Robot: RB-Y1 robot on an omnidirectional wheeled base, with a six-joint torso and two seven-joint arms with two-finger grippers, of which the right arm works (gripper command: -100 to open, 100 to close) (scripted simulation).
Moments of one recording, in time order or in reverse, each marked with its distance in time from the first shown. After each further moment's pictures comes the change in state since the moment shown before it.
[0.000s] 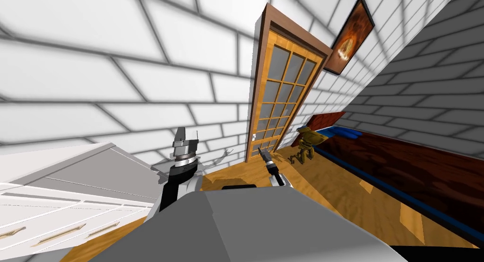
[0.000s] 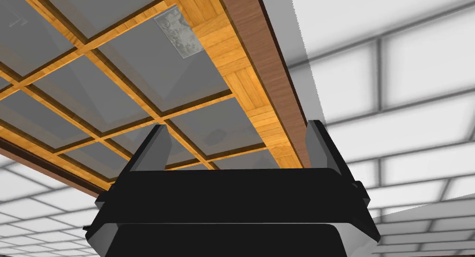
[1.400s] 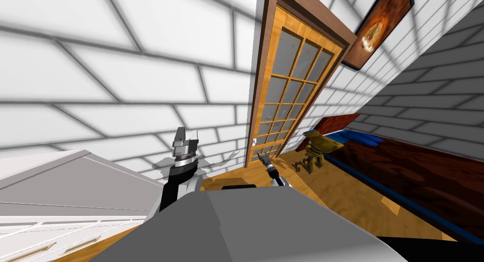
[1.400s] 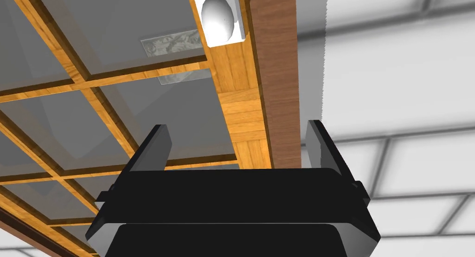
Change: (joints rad) arm -0.116 -0.026 -0.035 0.343 0.078 -0.113 0.230
